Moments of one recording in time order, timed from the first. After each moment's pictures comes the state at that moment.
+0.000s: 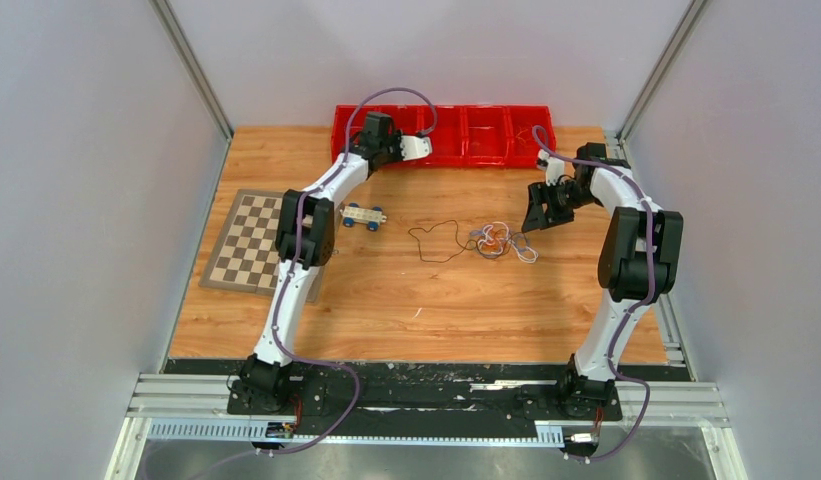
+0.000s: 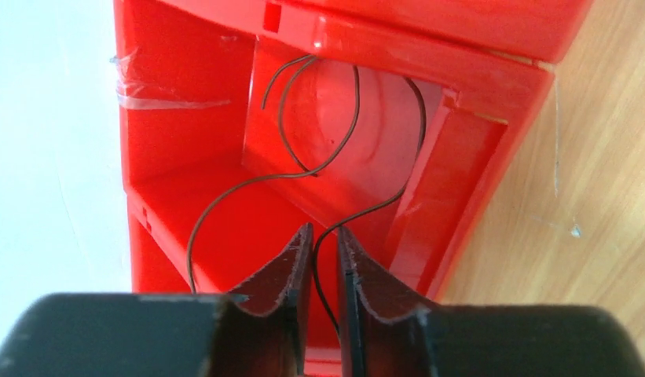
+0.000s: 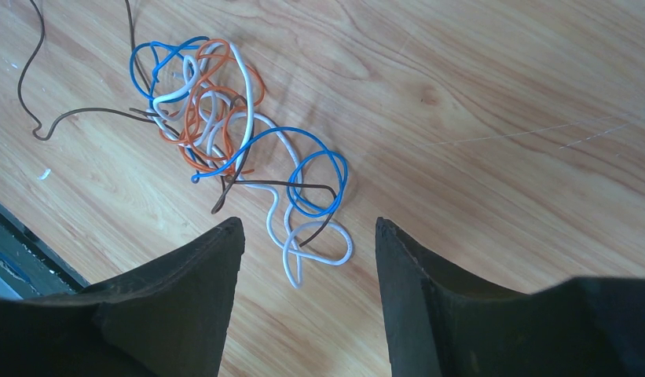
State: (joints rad) left arm -0.34 2.59 2.27 -0.29 0.13 1.11; right arm -0.12 1.98 1.52 -0.87 -0.60 -0.42
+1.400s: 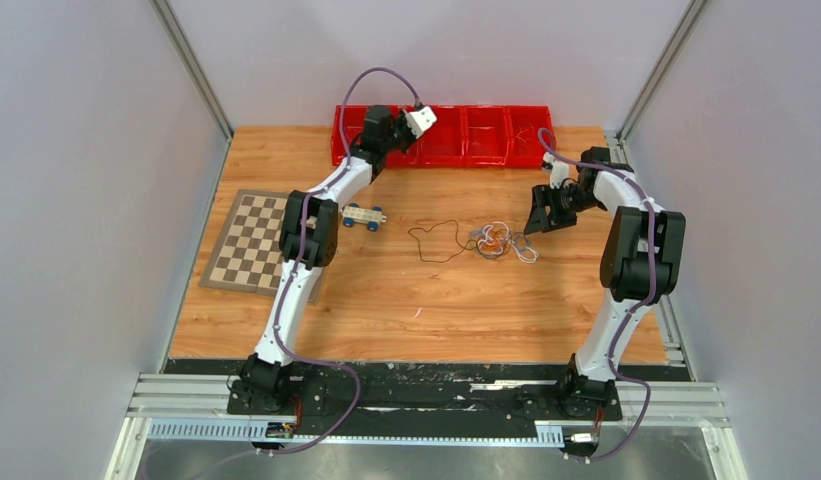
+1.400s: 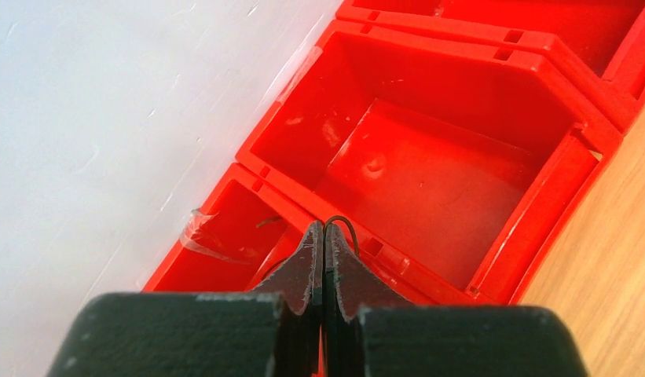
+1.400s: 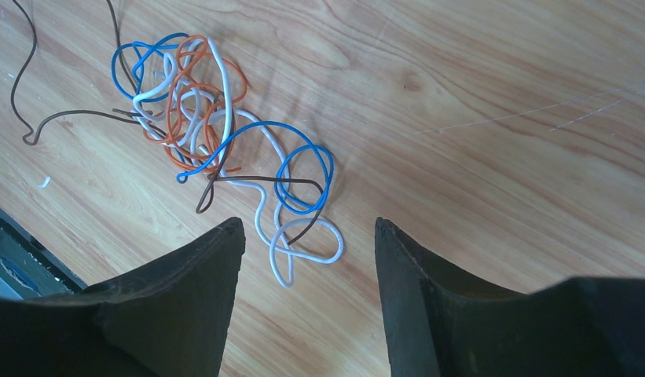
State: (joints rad) left arm -0.37 2.63 2.27 0.16 0.39 0.60; right arm -0.15 1.98 1.48 -0.84 -0.60 -0.39
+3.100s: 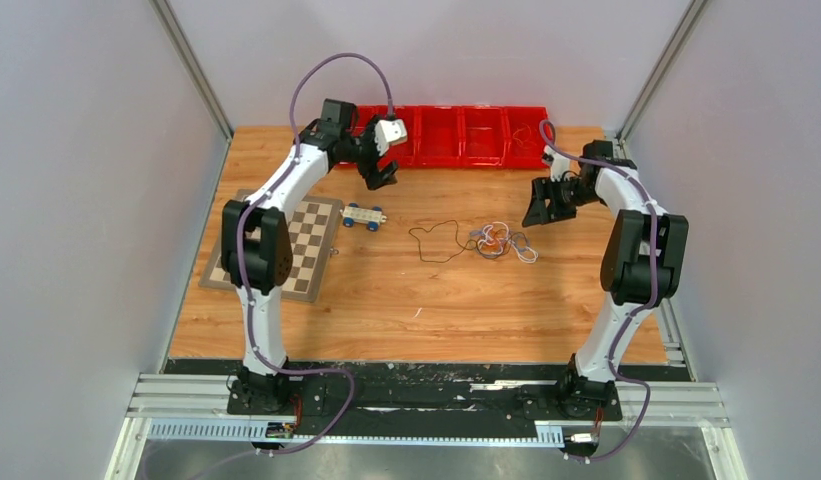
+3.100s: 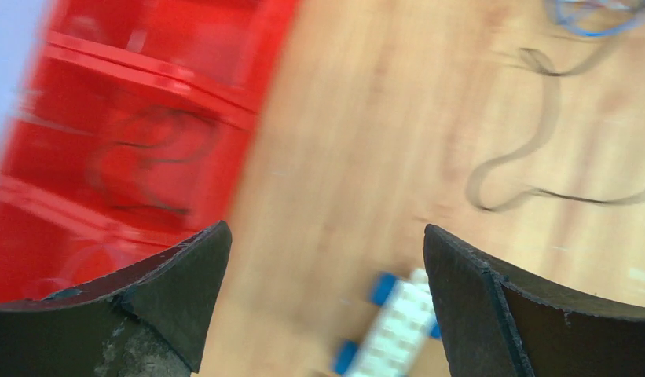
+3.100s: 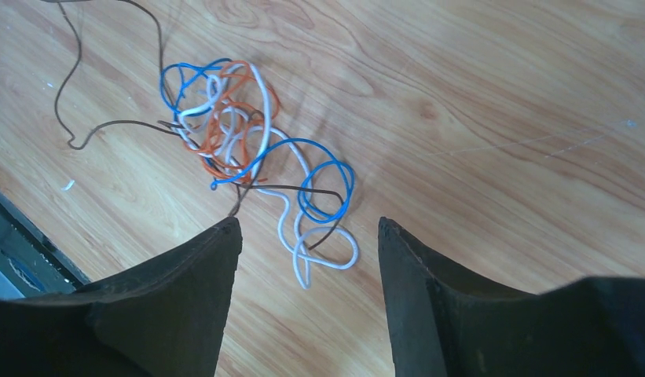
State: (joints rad) left arm -0.28 2.11 1.91 -0.52 0.64 0.82; right arm -0.14 1.96 1.51 -0.84 -0.64 -0.39
